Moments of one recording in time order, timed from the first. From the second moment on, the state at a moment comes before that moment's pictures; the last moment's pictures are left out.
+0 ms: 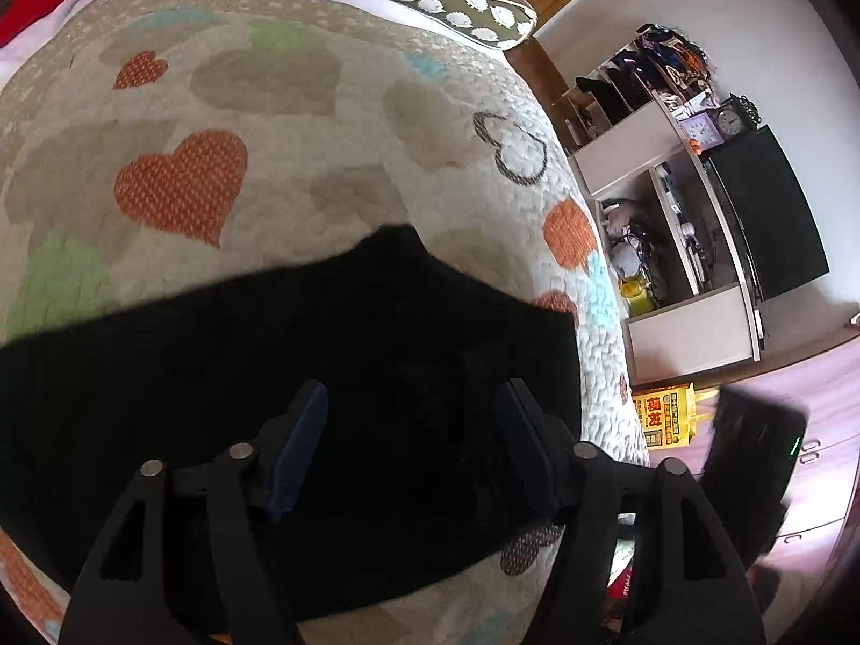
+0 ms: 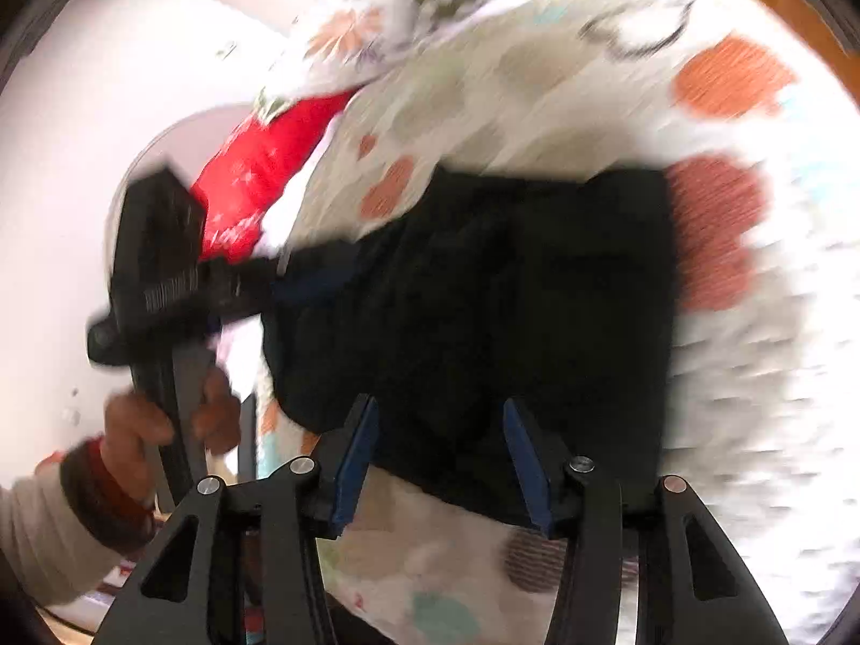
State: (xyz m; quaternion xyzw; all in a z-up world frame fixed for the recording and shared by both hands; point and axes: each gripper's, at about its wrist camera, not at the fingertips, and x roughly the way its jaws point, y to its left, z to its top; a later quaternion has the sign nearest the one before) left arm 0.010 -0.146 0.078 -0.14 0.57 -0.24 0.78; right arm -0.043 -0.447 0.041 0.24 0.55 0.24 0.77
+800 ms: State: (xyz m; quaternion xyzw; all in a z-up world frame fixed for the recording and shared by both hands) left arm -0.024 -0.169 0.055 -0.10 0.60 -0.15 0.78; right arm 0.007 -0.384 0.035 0.11 0.57 0.25 0.77
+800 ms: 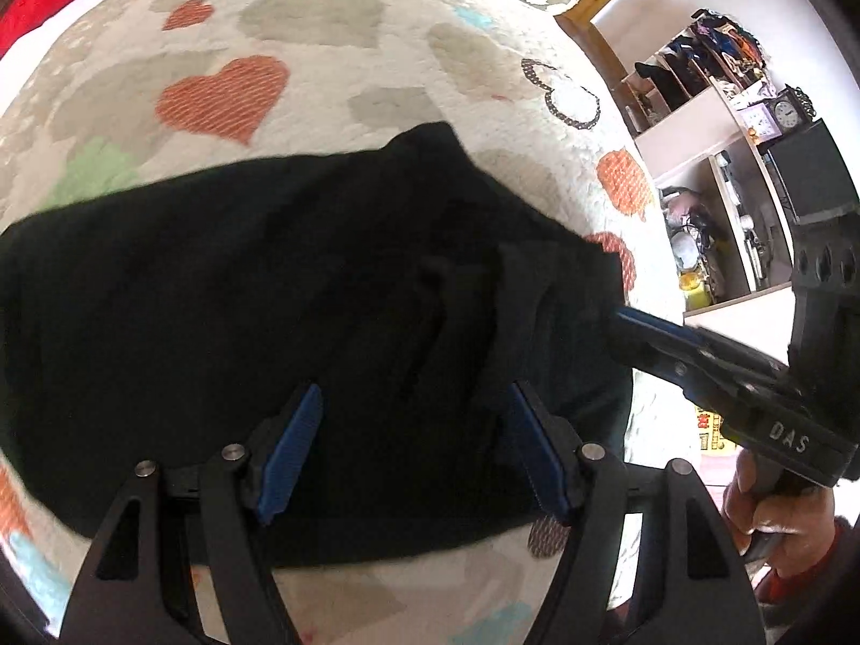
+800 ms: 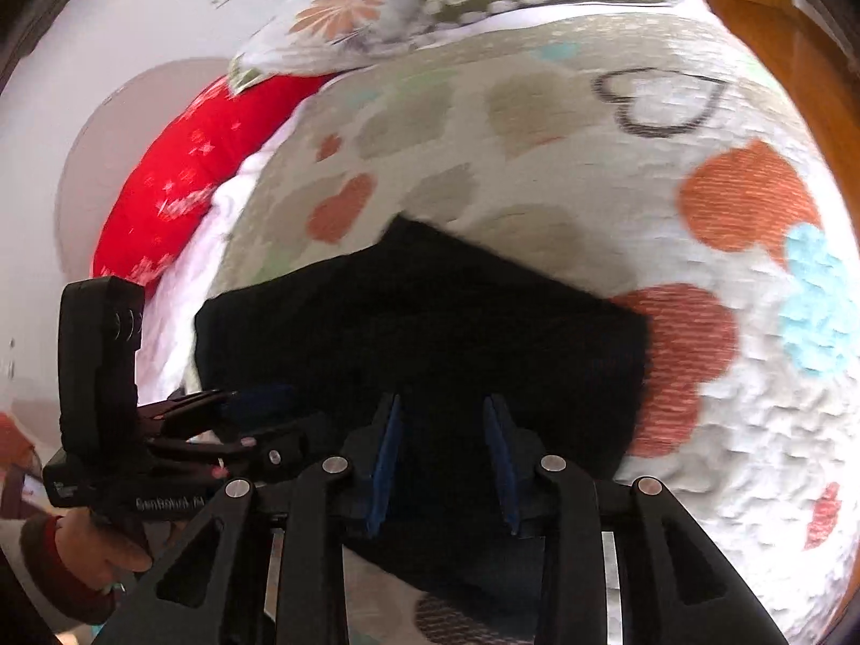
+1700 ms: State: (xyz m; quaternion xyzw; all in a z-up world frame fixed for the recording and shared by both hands) left arm -0.047 -0.122 0.055 -0.13 0.60 -0.08 0.78; right arm -0.005 -0.331 0.021 0.05 0.62 0.25 0.74
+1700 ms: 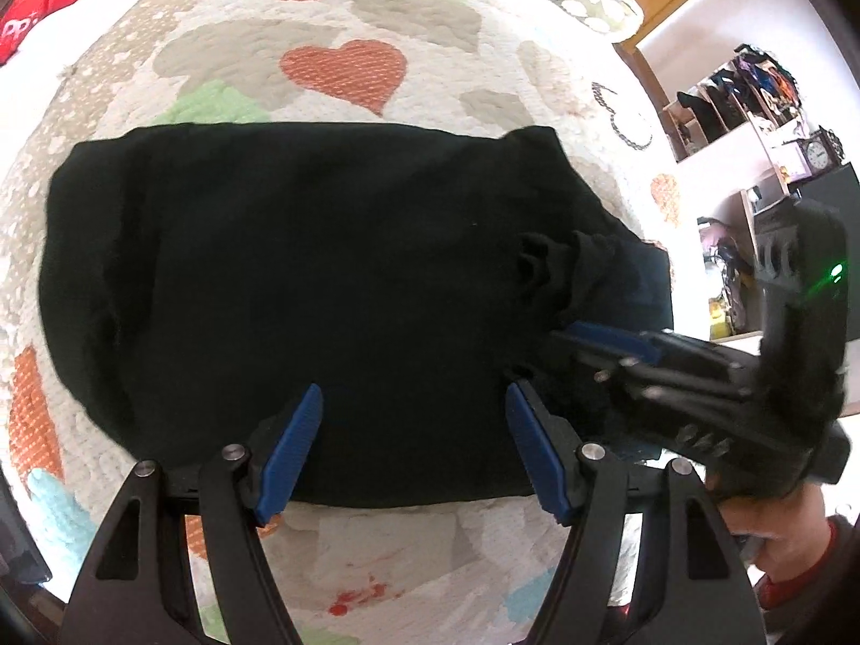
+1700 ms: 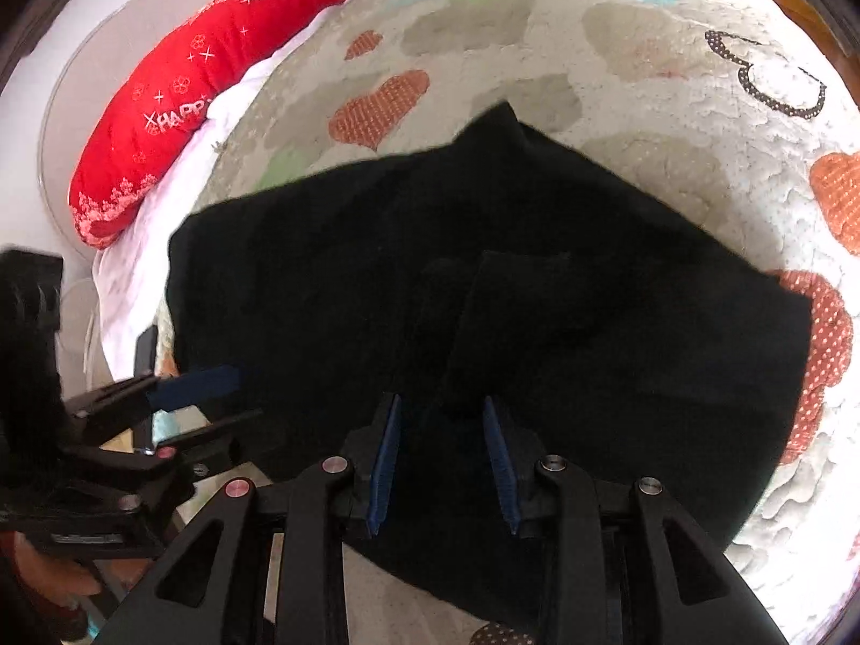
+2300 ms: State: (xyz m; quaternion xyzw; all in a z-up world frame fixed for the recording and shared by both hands) left arm -0.077 -0.054 0.066 -0.21 0.59 -0.02 0.78; right arm 0.020 -0.212 0.052 -0.02 0.60 0.36 0.72
